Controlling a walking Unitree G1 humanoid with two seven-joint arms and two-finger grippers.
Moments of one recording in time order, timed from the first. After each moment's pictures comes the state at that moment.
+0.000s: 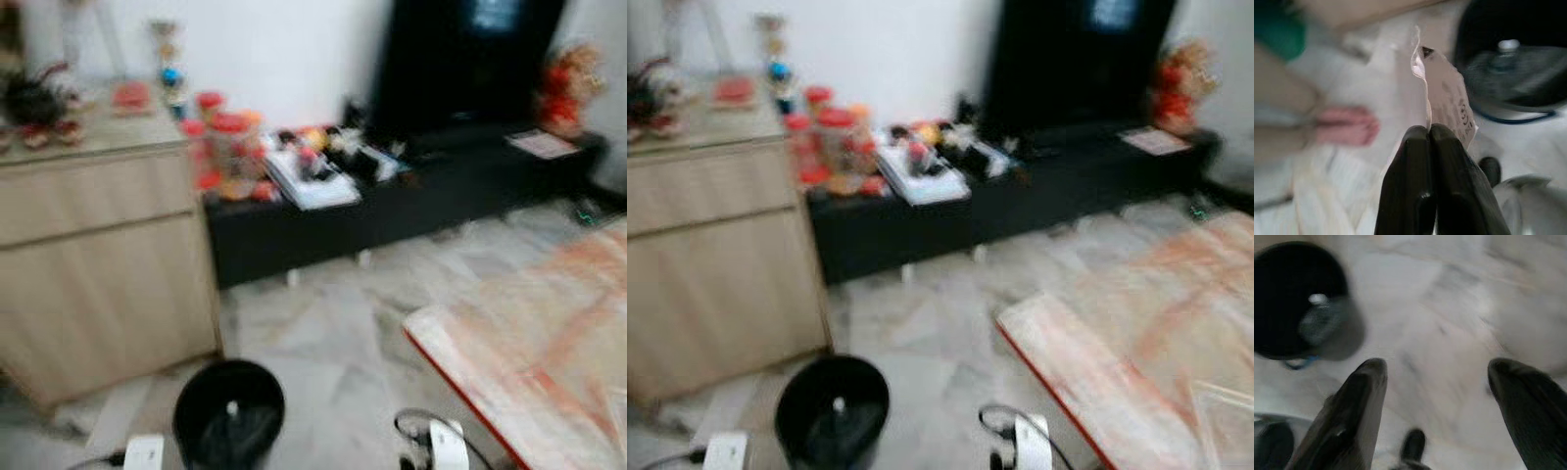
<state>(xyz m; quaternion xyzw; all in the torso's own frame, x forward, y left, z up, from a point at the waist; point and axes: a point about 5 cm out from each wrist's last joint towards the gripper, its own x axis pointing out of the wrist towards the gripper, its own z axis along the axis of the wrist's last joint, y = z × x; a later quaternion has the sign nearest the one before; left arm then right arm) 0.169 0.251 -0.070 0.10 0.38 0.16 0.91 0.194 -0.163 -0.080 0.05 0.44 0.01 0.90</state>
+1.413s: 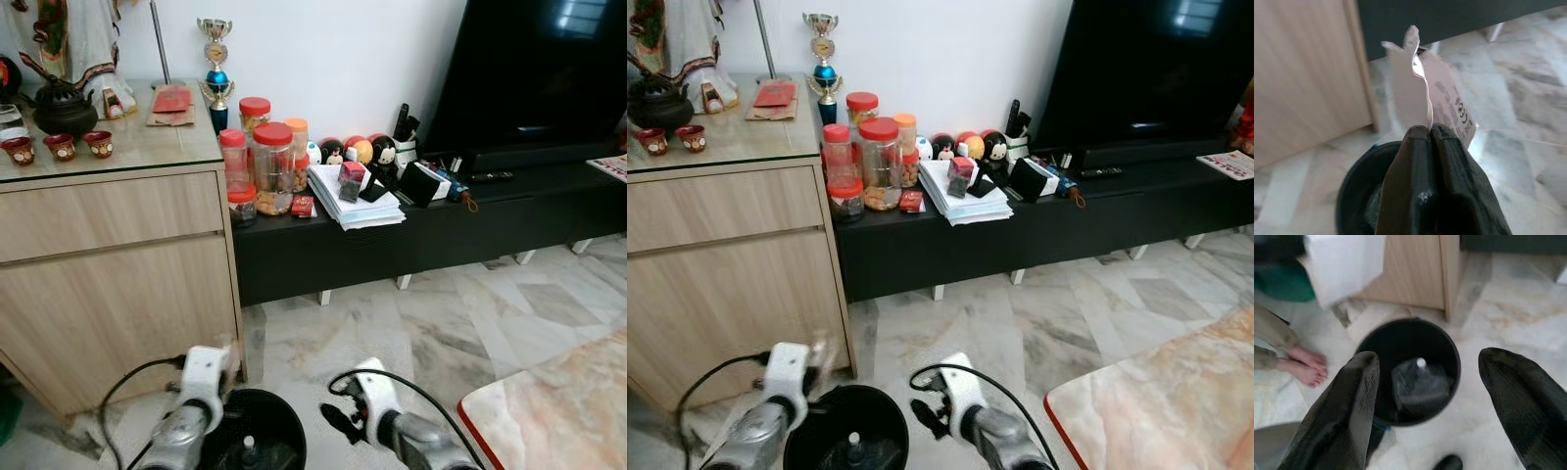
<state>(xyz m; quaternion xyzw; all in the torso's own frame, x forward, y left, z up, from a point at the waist) 0.284 0.163 -0.008 0.02 0.22 -0.09 0.97 0.269 -0.094 -0.020 0.02 0.32 0.33 0.89</state>
